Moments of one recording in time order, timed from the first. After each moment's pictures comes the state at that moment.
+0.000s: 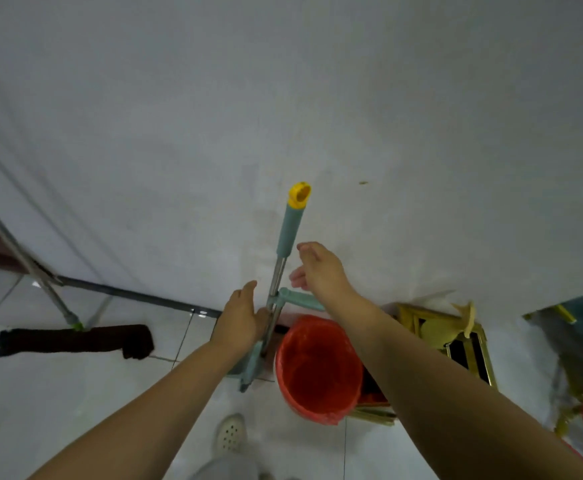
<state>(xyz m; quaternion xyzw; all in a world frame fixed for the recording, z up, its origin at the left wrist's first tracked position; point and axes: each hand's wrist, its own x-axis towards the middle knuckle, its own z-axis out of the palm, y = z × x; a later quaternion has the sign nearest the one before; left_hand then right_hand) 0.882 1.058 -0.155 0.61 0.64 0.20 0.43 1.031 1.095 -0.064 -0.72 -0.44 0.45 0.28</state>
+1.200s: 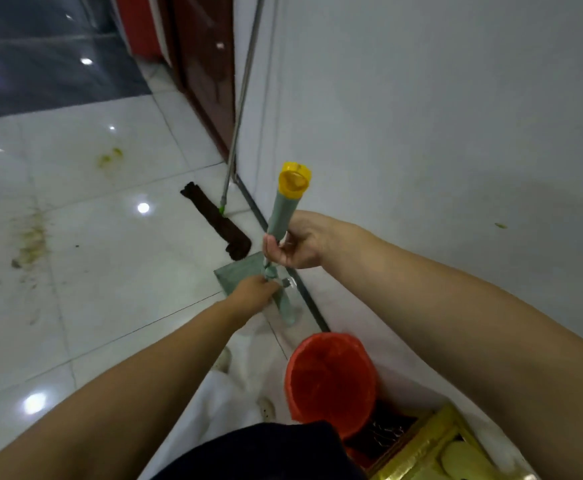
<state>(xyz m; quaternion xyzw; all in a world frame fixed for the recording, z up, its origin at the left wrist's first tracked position) 0.915 0.918 -0.134 0.18 0.76 0.38 0.50 0.935 1.033 -0.018 -0.52 -0.32 0.78 -0.13</state>
